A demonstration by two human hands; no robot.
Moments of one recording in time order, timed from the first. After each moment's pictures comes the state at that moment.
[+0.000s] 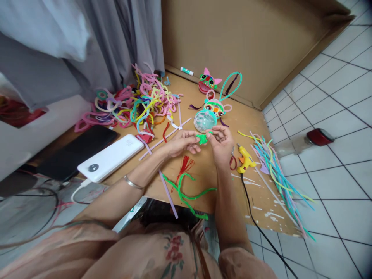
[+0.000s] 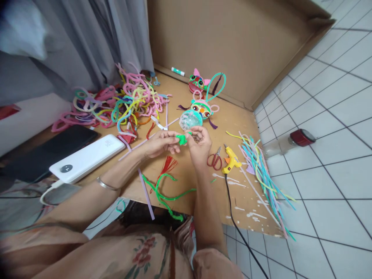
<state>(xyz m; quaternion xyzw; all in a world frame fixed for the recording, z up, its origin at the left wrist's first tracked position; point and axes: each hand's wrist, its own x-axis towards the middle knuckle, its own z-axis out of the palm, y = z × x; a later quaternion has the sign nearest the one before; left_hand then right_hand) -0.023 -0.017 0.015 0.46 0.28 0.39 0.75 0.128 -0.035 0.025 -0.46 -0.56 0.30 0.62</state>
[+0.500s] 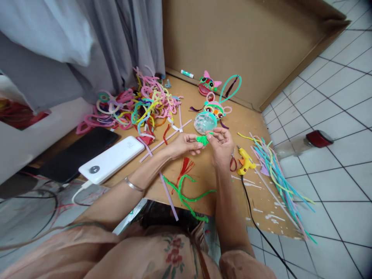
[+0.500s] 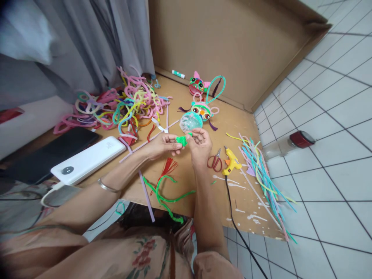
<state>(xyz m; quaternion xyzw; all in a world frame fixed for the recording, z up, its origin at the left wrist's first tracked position) -0.022 -0.019 0.013 0.51 0.27 0.40 0.71 0.127 -0.032 0.021 -0.45 -0.52 0.33 0.65</state>
